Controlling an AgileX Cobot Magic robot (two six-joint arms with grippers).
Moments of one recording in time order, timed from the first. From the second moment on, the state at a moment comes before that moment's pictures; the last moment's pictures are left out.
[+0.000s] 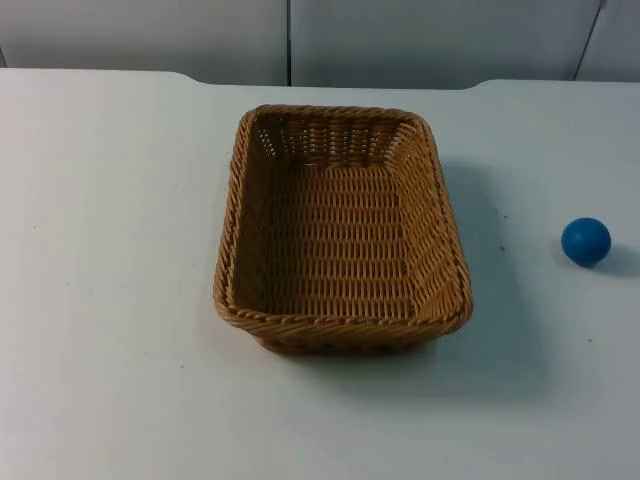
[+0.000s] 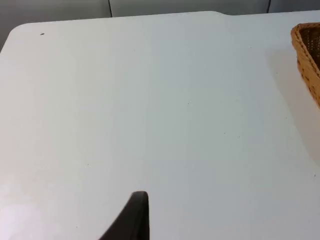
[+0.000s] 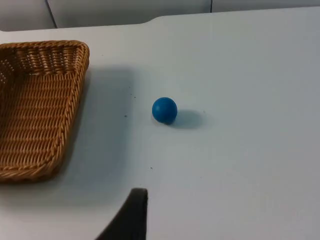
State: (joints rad) right arm -0.04 0.00 -0.52 0.06 1.08 -0.02; left arm 0.03 0.01 -0.51 -0.05 1.08 0.08
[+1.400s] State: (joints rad) right arm -0.04 0.00 -0.52 0.06 1.08 -0.02; left arm -0.36 1.65 -1.09 -1.04 0.34 0.96
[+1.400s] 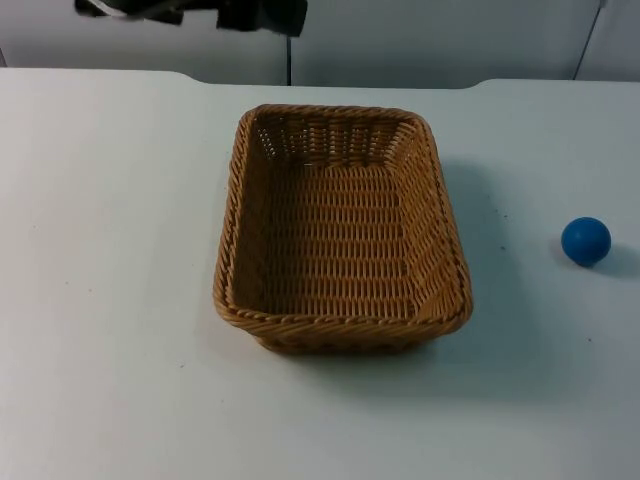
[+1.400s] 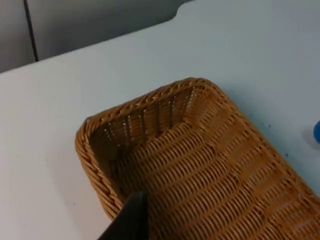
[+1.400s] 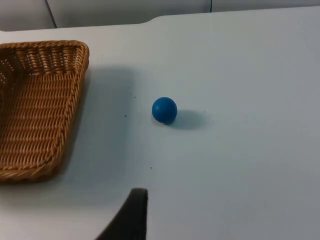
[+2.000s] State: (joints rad) right arm -0.04 0.00 -0.52 0.06 1.08 -0.02; left arm -0.36 2.01 -1.23 -0.82 0.34 0.42
